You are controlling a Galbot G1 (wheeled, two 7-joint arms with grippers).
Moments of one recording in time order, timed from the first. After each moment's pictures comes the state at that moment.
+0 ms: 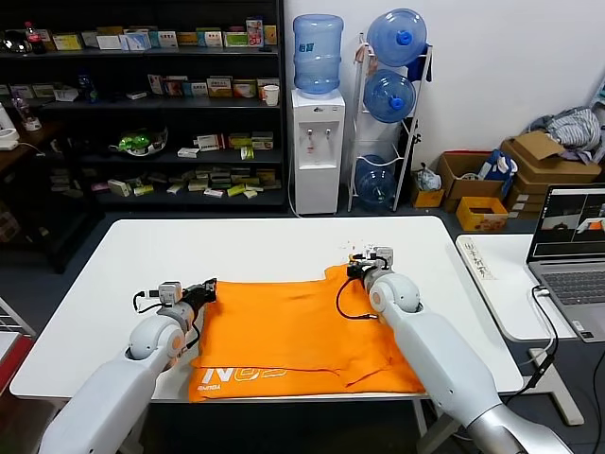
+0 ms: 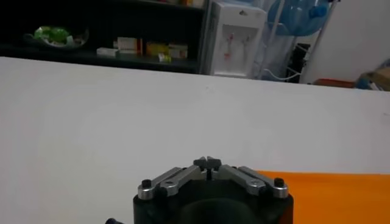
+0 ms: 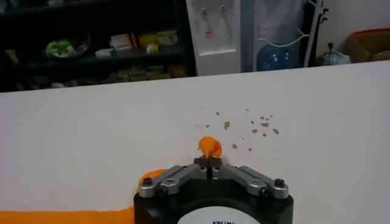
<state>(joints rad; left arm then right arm) 0.78 -1.00 -0.07 -1.38 -0.83 0.31 -0.19 -0.54 1.23 -0.05 1.22 0.84 -0.51 0.30</state>
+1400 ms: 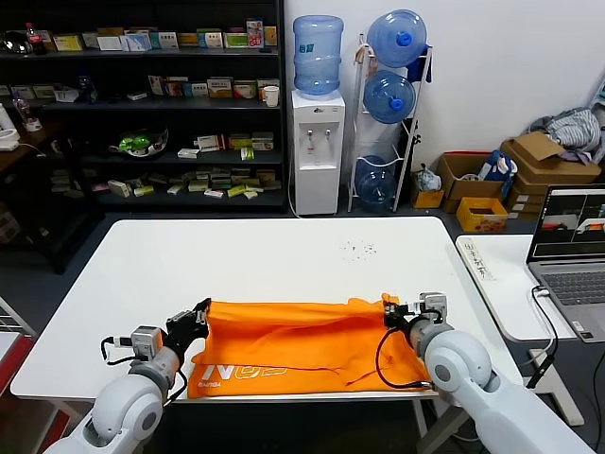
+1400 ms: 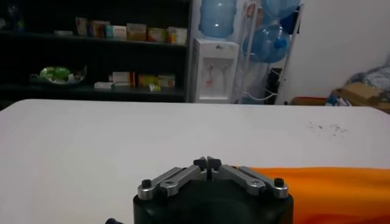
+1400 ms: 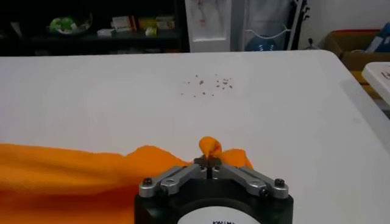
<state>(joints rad) 1.24 -0.90 -0.27 -1.95 -0.76 0.31 -0.32 -0.95 0.86 0.06 1.91 1.08 -0.63 0.56</state>
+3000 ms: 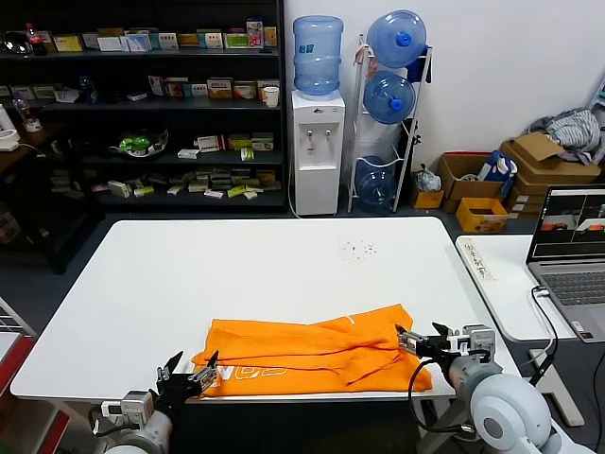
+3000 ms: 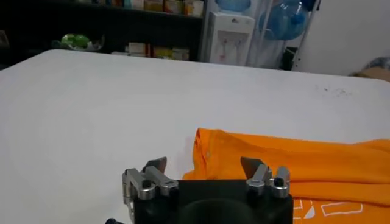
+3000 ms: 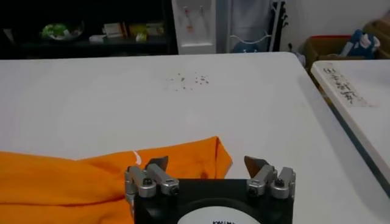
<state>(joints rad) 1.53 -1.06 -0.39 -1.98 -0.60 0.26 -0.25 -1.32 0.84 0.38 2.13 1.00 -0.65 0.50</state>
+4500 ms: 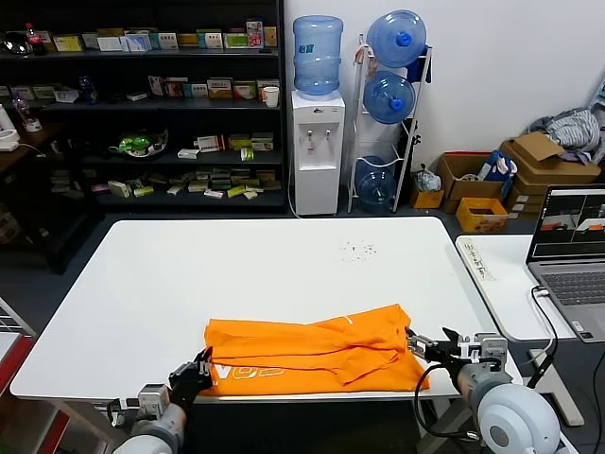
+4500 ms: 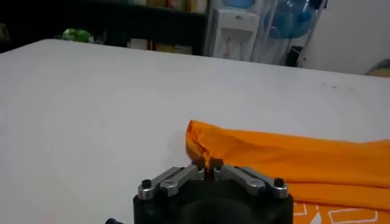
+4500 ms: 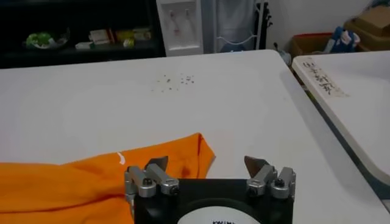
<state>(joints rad) 1.45 -1.11 -0.36 -1.91 -0.55 0.25 -0.25 -1.37 0.89 0.43 2.13 0.96 -0.63 0.49</state>
